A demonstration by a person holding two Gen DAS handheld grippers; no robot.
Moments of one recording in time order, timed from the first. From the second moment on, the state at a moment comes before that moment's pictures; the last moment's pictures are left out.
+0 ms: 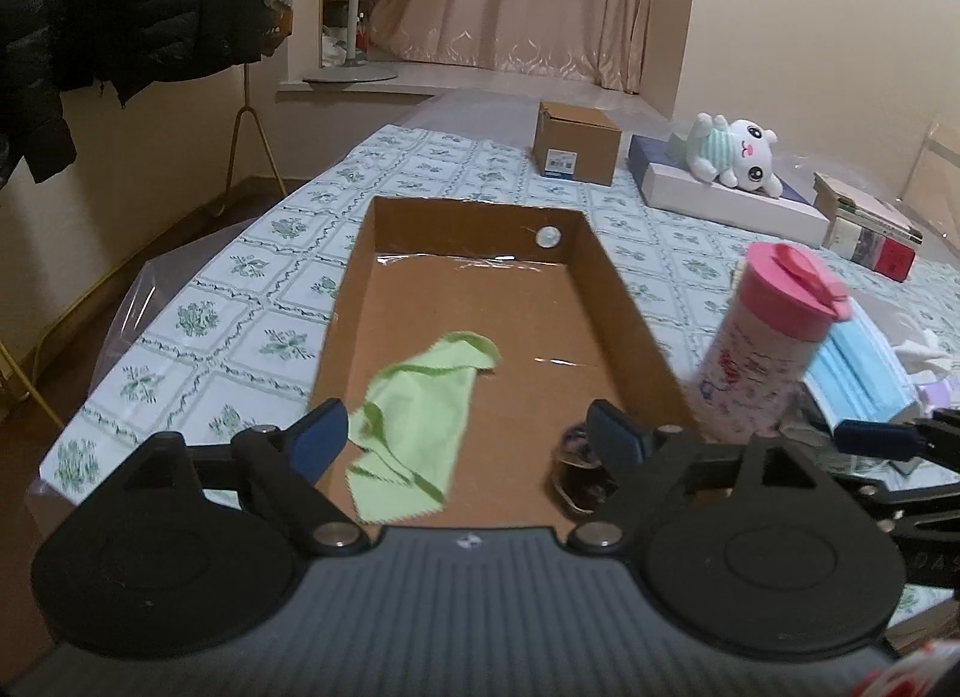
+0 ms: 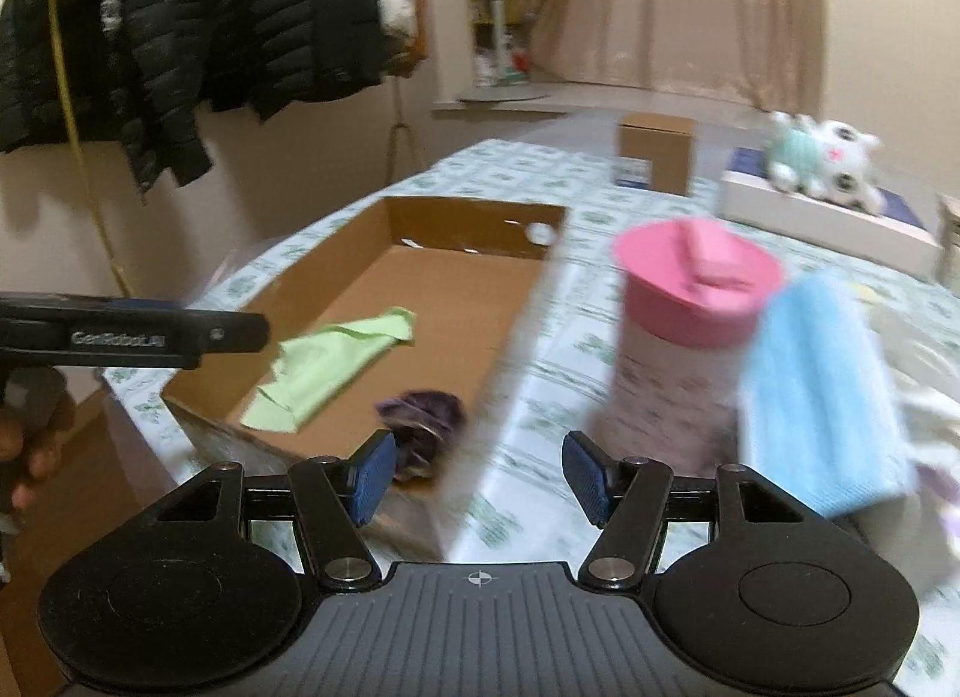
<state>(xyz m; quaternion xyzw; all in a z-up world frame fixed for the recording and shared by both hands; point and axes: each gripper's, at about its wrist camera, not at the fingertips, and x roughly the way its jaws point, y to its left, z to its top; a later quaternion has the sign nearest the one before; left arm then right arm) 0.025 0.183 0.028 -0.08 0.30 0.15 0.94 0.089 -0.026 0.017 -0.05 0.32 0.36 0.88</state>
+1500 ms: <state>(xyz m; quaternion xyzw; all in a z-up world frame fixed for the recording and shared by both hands) 0.094 0.056 0.005 -0.09 0.34 0.05 0.93 0.164 -0.162 -0.003 0.05 0.33 0.24 0.91</state>
